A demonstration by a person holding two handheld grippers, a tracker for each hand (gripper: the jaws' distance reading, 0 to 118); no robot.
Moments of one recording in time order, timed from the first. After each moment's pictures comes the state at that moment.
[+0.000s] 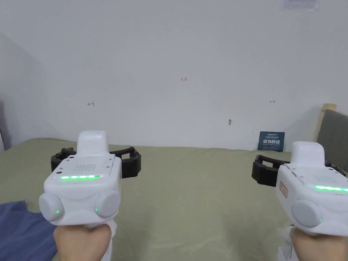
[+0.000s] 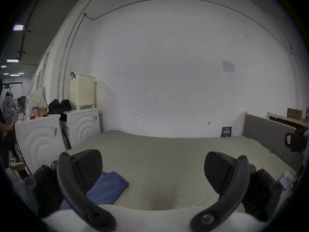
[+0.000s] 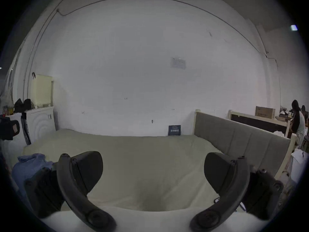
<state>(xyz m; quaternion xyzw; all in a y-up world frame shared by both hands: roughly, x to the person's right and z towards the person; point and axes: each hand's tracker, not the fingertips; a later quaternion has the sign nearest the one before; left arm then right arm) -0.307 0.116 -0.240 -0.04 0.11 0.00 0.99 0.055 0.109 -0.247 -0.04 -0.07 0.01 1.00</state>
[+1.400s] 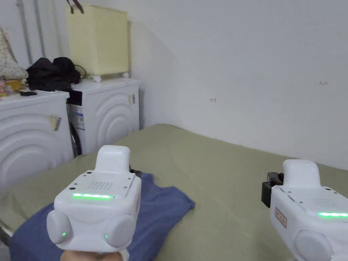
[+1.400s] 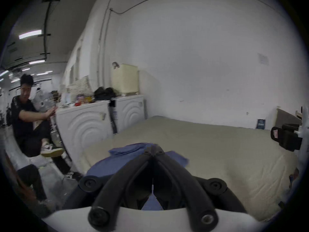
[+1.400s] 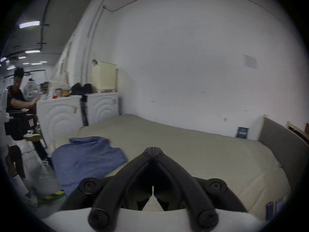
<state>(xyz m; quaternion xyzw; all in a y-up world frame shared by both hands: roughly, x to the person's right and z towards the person) -0.457 0.089 -0.086 -0.11 0.30 0.02 0.95 -0.194 0.084 -0.238 -0.08 0.25 0.05 0.96</state>
